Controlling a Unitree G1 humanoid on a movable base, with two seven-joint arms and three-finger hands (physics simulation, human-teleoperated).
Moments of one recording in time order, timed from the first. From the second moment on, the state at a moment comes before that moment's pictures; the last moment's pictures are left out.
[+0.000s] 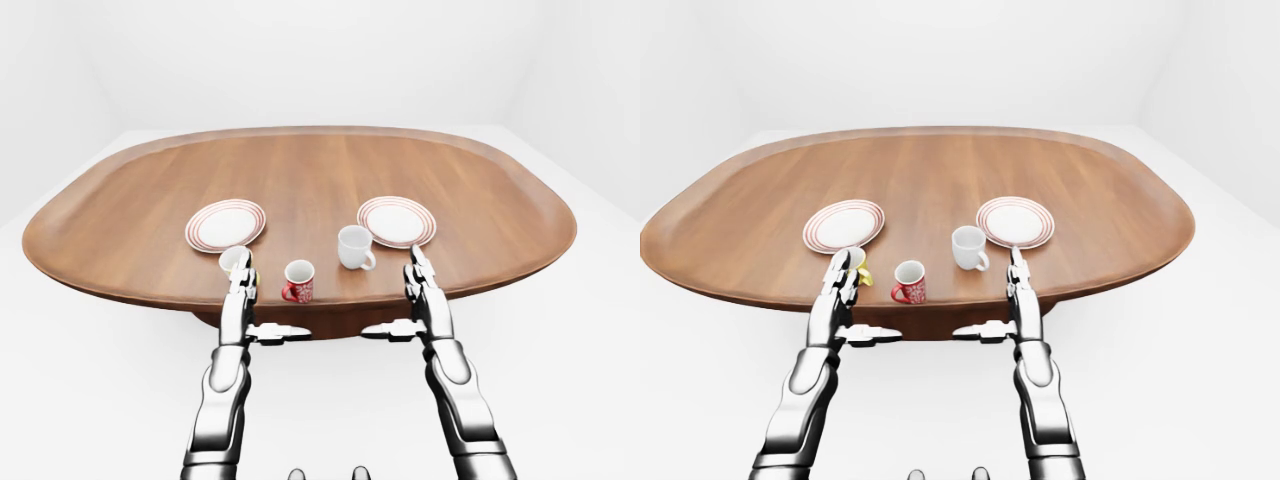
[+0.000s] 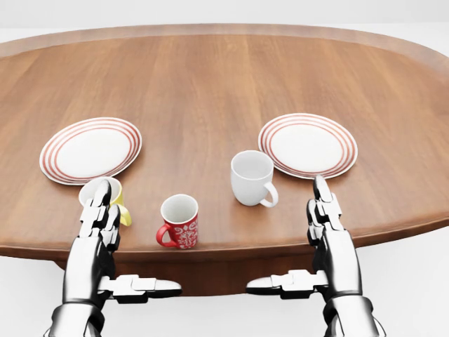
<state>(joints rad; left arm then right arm) -0.01 0.01 0.01 0.01 0.00 0.00 -0.02 0.00 -0.01 -0.01 0.00 0.00 0.00 0.01</state>
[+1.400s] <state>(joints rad) 0.56 0.05 -0.11 -0.60 0.00 -0.09 0.01 0.59 -0.10 0.15 -0.57 -0.06 -0.09 0.03</state>
